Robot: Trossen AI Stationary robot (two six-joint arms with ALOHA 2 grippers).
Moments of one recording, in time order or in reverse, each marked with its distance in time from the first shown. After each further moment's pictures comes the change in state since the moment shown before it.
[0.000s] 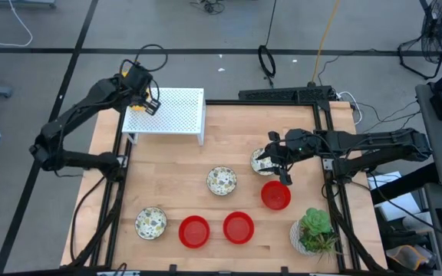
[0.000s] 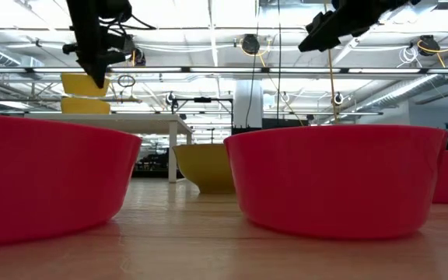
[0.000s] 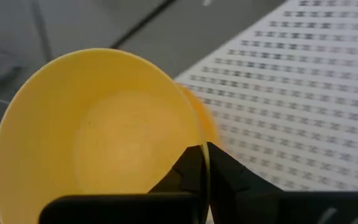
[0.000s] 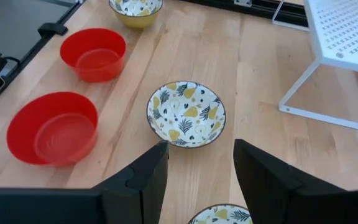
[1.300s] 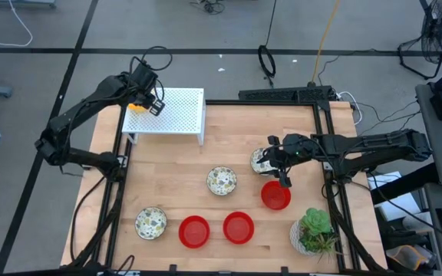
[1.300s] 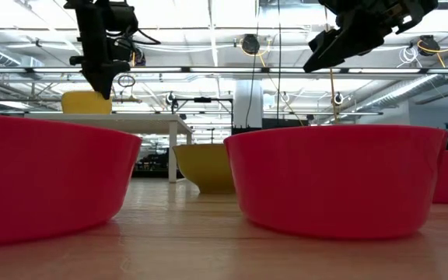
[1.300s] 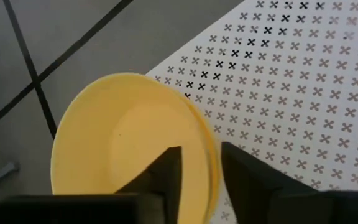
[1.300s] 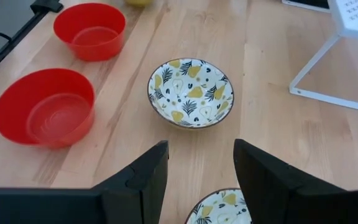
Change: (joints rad) left arm 0.028 0.080 0.000 0.006 0.072 0.018; right arm 0.000 0.000 -0.101 0.066 0.002 -0.006
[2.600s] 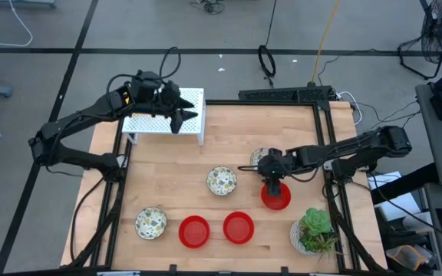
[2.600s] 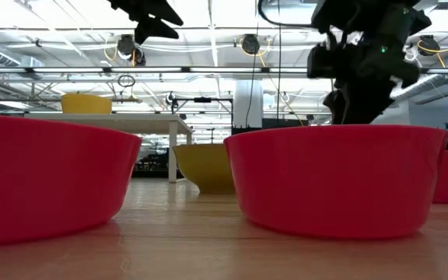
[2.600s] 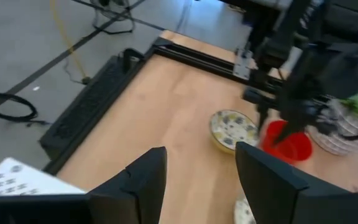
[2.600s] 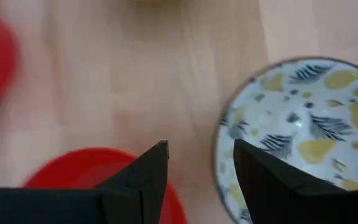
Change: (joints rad) left arm -0.371 -0.090 0.000 0.530 0.613 -0.054; right arm 0.095 0.309 0.023 -0.184 0.192 0.399
